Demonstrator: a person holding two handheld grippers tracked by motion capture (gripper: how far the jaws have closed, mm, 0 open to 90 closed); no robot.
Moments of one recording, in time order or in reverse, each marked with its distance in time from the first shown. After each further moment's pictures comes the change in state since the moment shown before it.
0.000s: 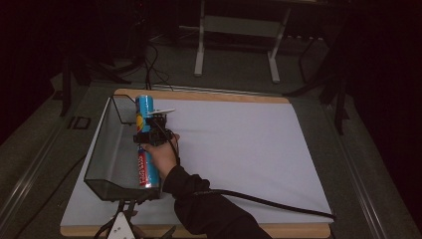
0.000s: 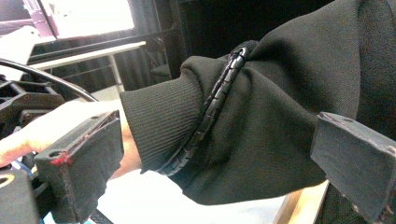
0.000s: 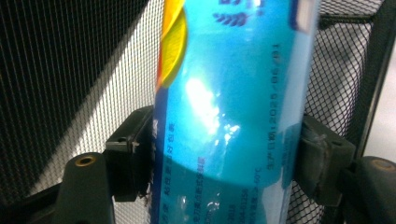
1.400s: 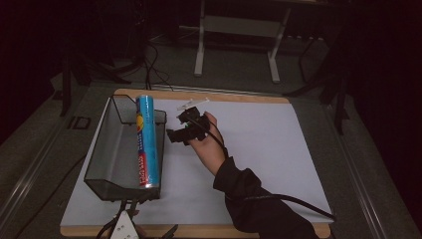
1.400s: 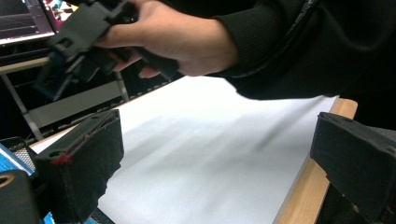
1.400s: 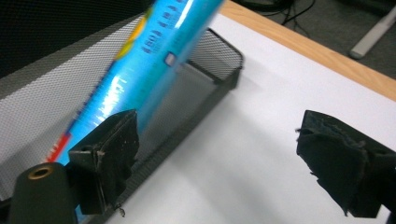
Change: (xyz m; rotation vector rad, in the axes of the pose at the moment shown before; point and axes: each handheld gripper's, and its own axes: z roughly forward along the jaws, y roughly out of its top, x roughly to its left) left arm -0.001 -0.001 0.005 0.023 0.002 0.003; right arm -0.056 0.002 -0.120 -0.162 -0.098 -0.471
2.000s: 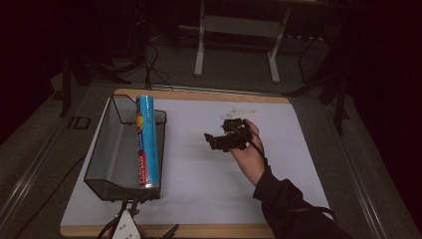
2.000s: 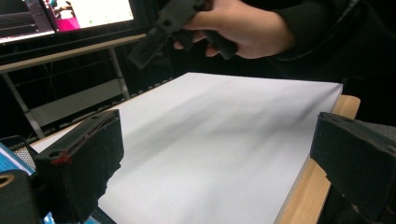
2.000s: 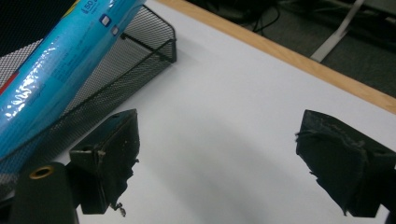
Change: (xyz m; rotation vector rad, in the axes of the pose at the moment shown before) left arm 0.000 -0.001 0.003 0.014 0.005 0.008; right arm -0.063 -0.063 -0.070 -0.086 -0.069 -0.004
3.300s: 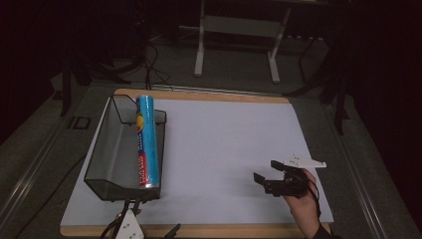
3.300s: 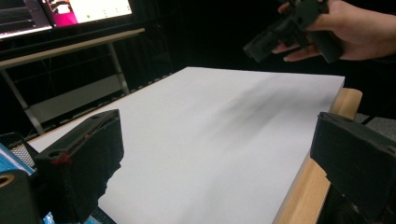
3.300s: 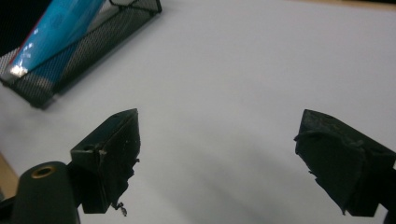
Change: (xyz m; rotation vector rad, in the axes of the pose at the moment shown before) left arm -0.002 -0.001 0.004 0.021 -0.002 0.008; right arm -0.036 -0.138 -0.109 -0.038 0.046 0.191
